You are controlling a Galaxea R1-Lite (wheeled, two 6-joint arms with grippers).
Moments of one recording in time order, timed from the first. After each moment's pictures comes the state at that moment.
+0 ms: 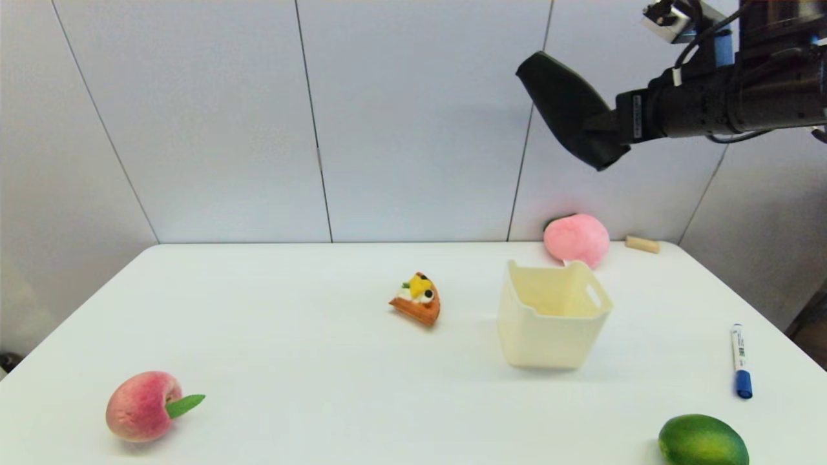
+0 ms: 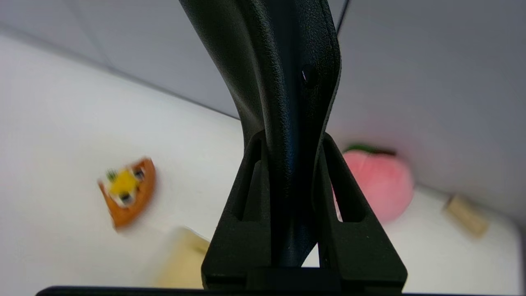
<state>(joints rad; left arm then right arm) 0.01 0.00 0.00 0.00 0.04 -0.04 0.17 1.77 -1.74 0.31 0.21 -0.18</state>
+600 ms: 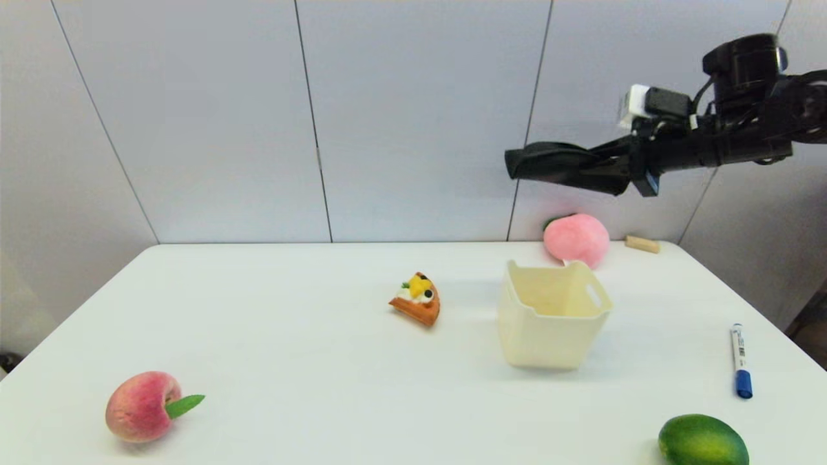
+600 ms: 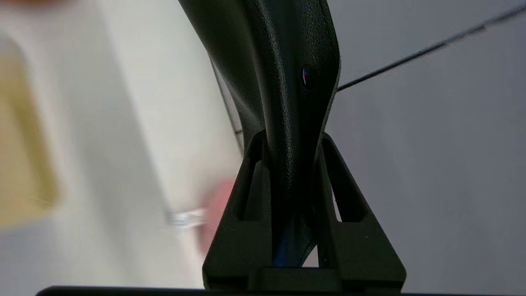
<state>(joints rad) 0.01 0.00 0.00 0.00 0.04 -0.04 -0.02 2.03 -1.90 0.42 0.65 -1.21</state>
